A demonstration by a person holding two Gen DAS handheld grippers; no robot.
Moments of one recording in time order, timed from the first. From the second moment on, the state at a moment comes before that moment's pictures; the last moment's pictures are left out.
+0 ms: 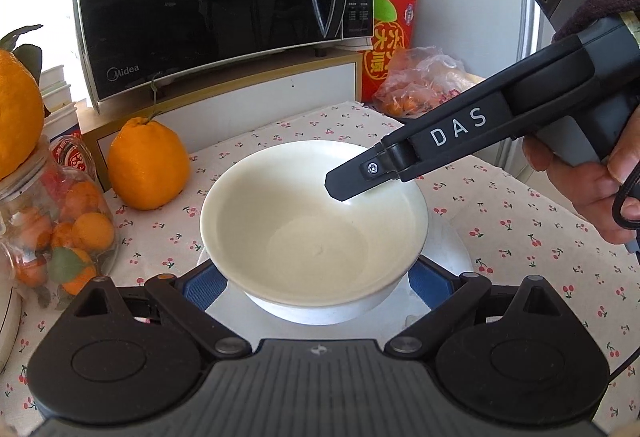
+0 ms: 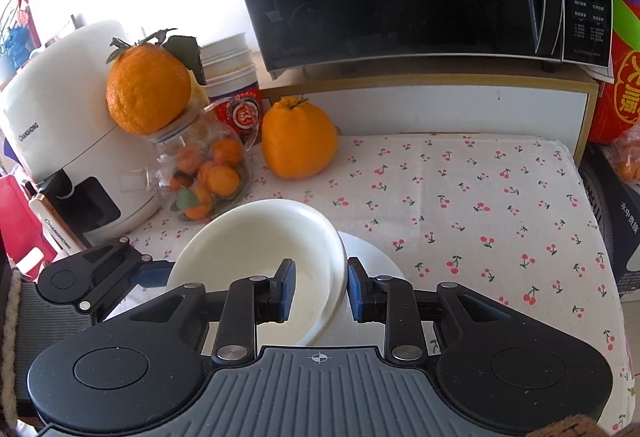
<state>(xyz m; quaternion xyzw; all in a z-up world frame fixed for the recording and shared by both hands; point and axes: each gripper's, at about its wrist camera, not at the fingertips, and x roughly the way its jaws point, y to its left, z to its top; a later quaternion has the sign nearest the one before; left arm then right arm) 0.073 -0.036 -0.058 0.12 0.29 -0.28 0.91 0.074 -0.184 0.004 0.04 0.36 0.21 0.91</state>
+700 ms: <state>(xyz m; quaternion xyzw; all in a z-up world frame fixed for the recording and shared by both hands) 0.077 -0.043 -0.061 0.12 0.30 -0.29 0.90 0.078 -0.193 -0.007 0.05 0.38 0.21 0.90</state>
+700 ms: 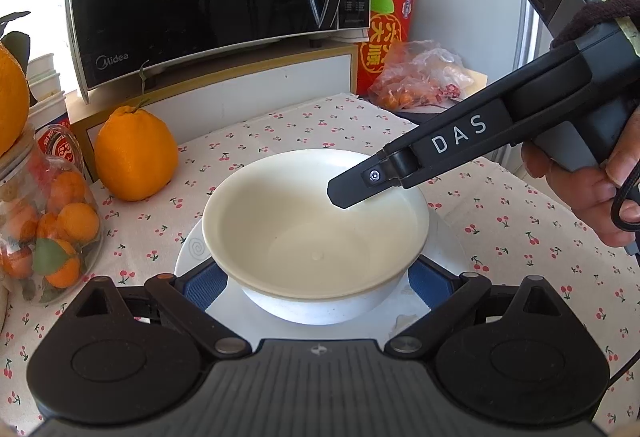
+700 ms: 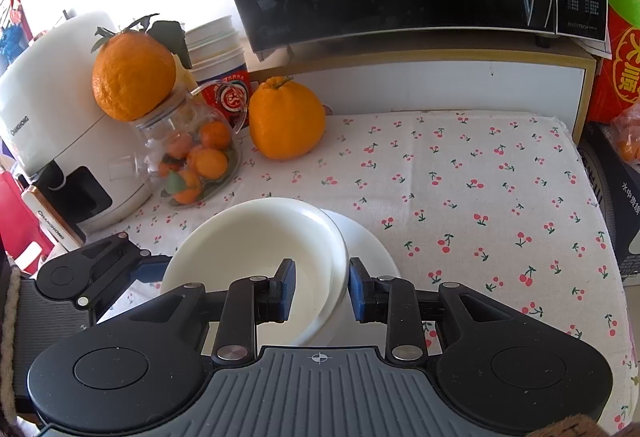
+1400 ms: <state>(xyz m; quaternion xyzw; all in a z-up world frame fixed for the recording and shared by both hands) 0.066 -0.025 -0.047 0.12 0.30 -0.28 0.90 0.070 -0.201 0.005 0.07 0.37 0.20 0.90</state>
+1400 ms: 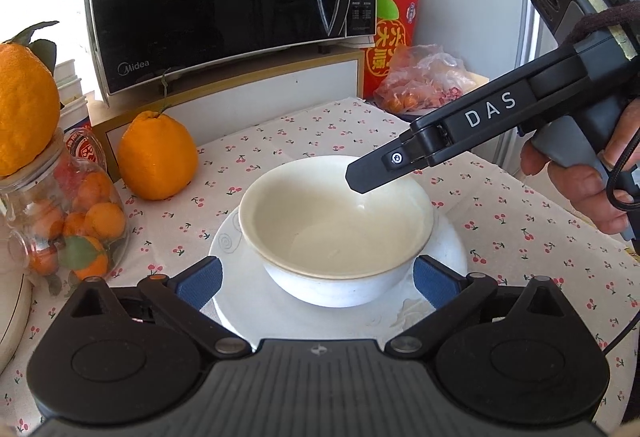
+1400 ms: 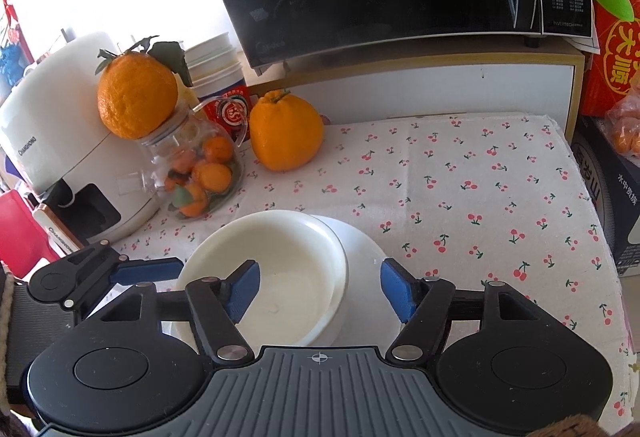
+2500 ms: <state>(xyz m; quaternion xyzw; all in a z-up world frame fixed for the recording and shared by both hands) -0.011 0.029 -0.010 -0.03 0.42 -0.04 0.91 -0.043 -0.176 0.050 0.07 0.37 0.09 0.92</state>
